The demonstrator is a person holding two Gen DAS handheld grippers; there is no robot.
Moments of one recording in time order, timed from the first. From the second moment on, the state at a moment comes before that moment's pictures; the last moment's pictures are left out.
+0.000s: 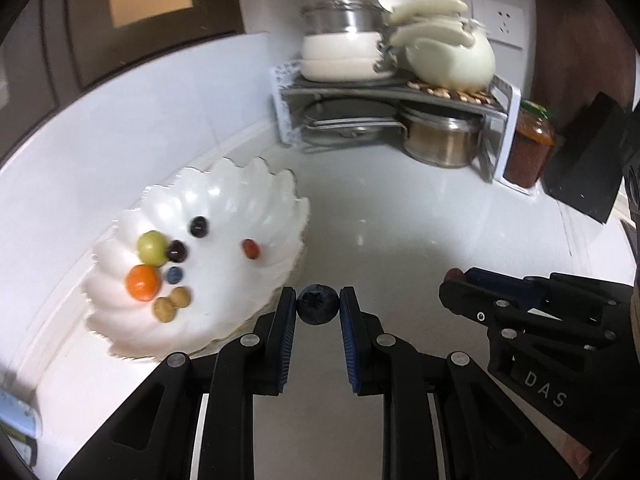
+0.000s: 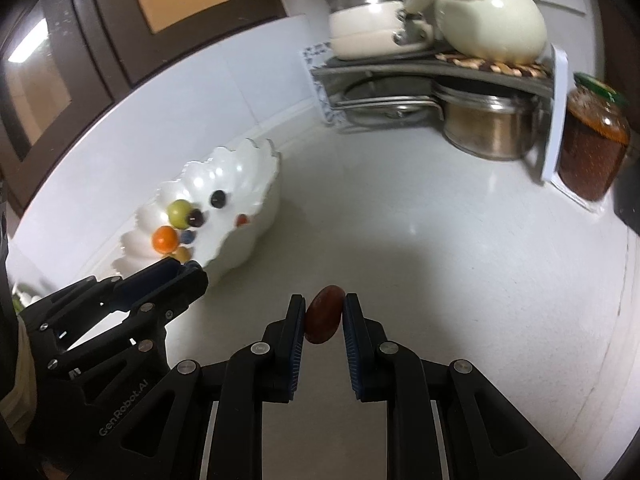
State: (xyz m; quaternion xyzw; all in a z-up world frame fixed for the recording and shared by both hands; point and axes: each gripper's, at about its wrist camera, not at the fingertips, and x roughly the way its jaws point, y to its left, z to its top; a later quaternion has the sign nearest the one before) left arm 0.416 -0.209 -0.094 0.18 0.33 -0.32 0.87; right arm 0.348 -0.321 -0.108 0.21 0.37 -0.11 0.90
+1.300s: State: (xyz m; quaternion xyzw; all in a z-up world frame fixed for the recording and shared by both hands) left arm 0.378 -0.107 -0.003 0.08 0.26 -0.21 0.94; right arm 0.345 -0.245 -0.005 0.11 0.29 -0.03 0.95
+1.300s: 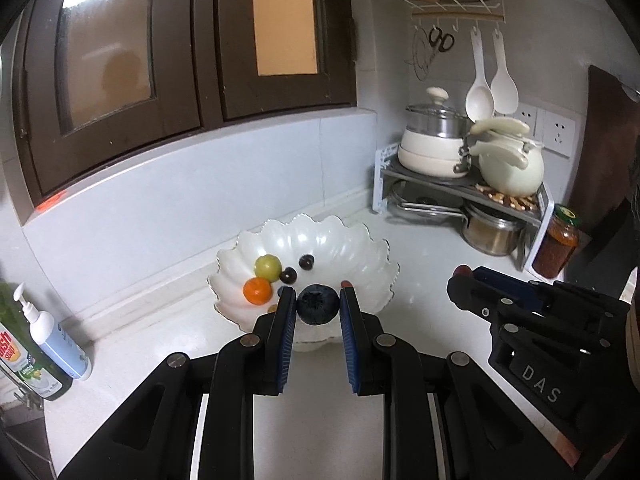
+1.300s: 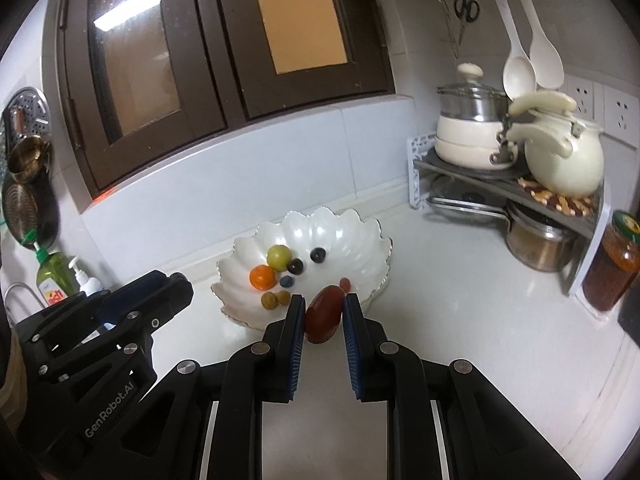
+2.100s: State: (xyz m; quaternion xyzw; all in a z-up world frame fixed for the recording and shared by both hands) left arm 0.439 -0.123 0.004 0.06 0.29 -0.17 0.94; right arm 0.422 -0.270 0.003 0.09 0.31 0.01 0.95
